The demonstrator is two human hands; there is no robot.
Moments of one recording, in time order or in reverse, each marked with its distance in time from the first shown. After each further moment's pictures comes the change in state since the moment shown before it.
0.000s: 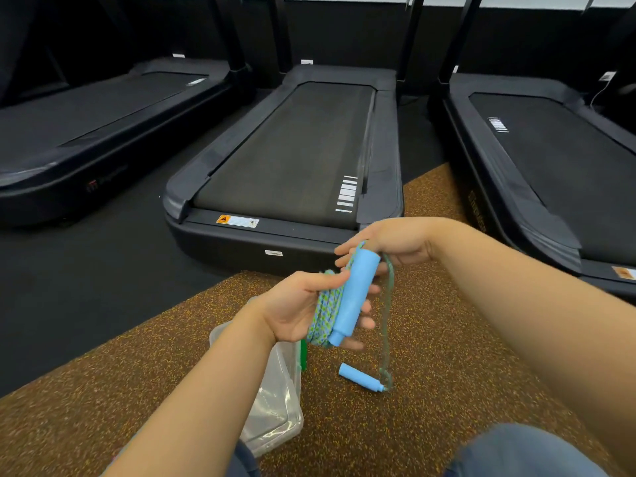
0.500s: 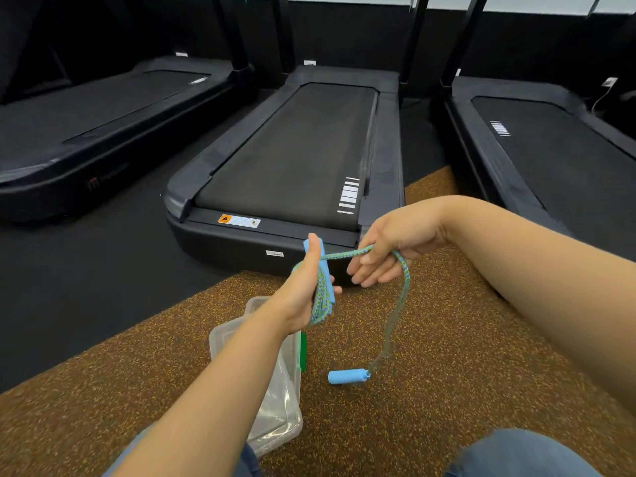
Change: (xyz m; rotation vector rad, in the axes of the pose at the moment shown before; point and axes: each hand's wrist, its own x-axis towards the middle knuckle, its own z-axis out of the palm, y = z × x) left_hand 0.025 0.004 -0.005 0.106 0.777 0.201; right_hand -0.019 -0.026 -0.005 -0.288 -0.135 0.151
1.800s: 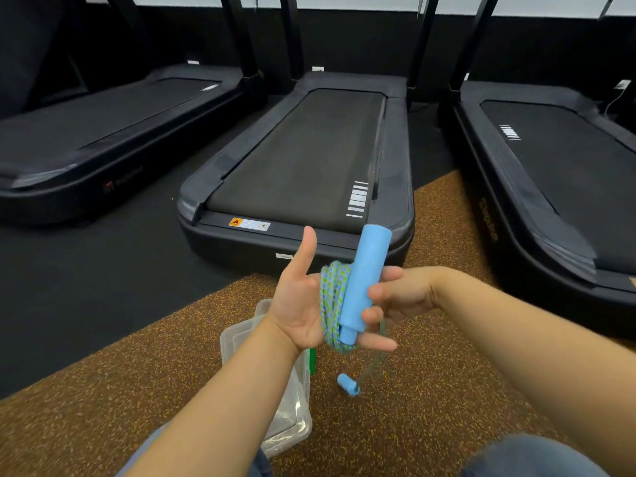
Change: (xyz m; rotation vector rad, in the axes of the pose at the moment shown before) left_hand -0.040 0.004 -0.007 -0.587 -1.192 -0.134; right_hand 0.013 0.034 0.061 0.281 -0.298 -0.197
